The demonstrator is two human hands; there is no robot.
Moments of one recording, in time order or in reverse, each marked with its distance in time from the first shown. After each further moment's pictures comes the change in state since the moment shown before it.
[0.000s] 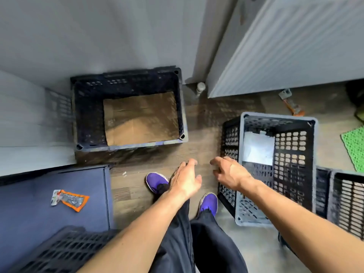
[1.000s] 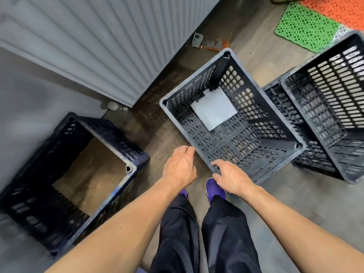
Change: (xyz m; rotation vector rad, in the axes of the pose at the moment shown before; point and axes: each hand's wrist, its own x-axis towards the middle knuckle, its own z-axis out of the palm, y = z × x) left_hand 0.096 0.126 0.100 0.825 -0.239 0.580; right_hand -0.016 0.159 0.086 0.698 0.120 0.367
